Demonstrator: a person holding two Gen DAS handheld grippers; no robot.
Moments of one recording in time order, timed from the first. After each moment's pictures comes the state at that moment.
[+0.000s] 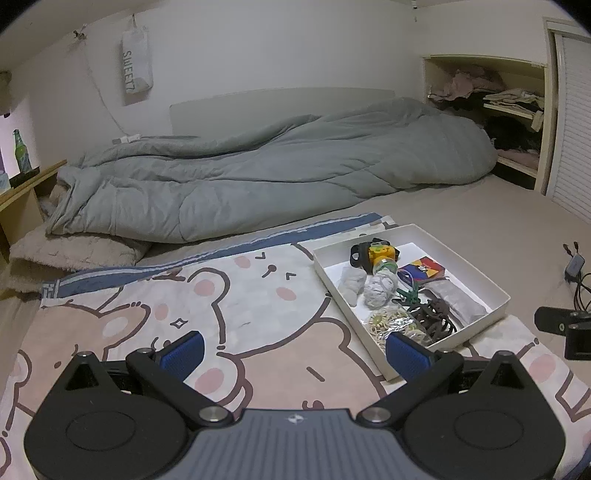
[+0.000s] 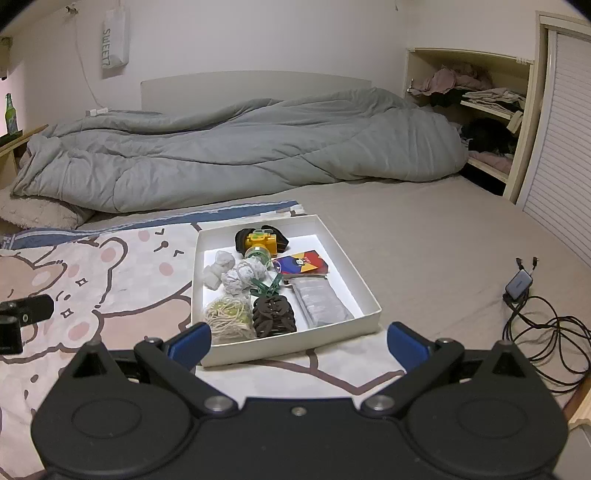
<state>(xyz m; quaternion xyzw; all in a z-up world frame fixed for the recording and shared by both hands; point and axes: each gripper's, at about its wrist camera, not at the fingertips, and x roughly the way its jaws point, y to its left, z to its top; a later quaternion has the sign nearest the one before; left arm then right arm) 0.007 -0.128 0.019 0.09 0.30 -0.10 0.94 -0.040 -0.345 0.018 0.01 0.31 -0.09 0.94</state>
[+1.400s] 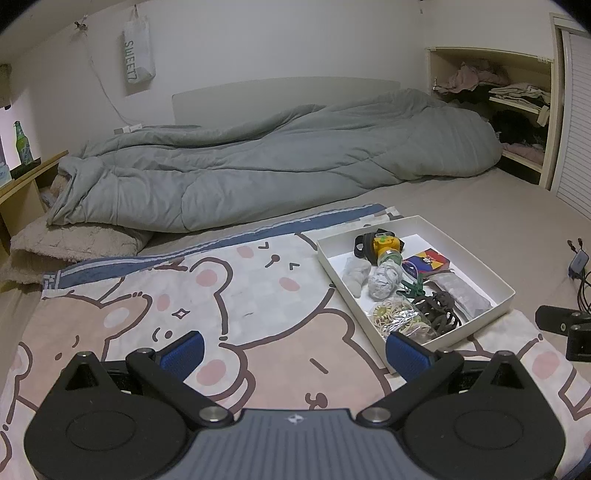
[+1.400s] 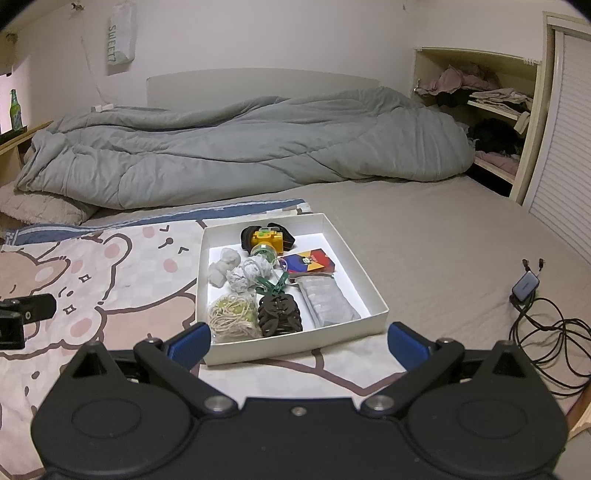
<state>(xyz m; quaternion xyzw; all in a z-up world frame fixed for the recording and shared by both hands) 0.011 -0.127 0.017 0.09 0.31 -0.10 0.94 -0.035 -0.344 0.013 0.01 0.32 -0.08 0.94</state>
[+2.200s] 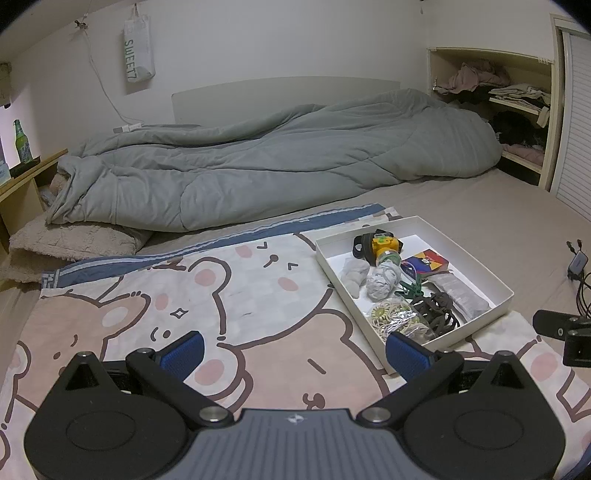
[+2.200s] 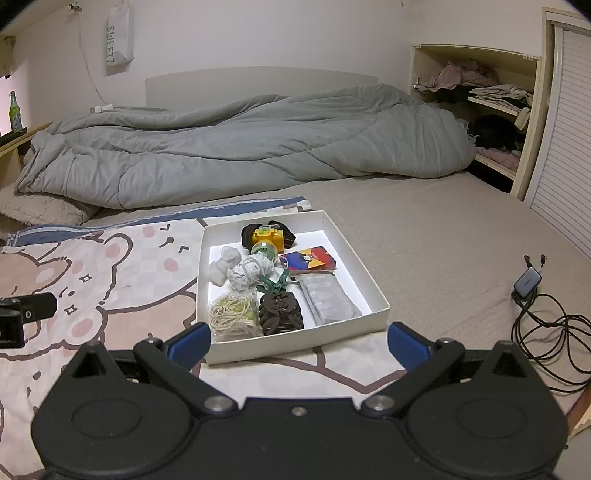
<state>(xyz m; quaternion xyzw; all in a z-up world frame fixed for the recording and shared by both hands) 0.012 -0.130 0.016 0.08 0.32 -0.10 0.94 -0.035 -0.348 0.012 0.02 0.32 -0.08 0.94</state>
